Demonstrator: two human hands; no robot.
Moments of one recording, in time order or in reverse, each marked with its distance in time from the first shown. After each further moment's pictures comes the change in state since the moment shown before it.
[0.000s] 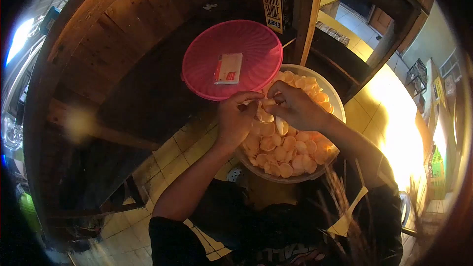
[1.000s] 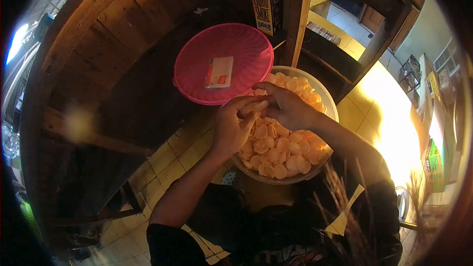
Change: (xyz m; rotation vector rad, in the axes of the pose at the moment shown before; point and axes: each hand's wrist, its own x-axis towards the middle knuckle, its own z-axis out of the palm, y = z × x) left_hand -0.008 0.009 0.001 0.296 -0.103 0.234; right_hand 0.002 0.007 -0.003 0.038 -0.081 0.007
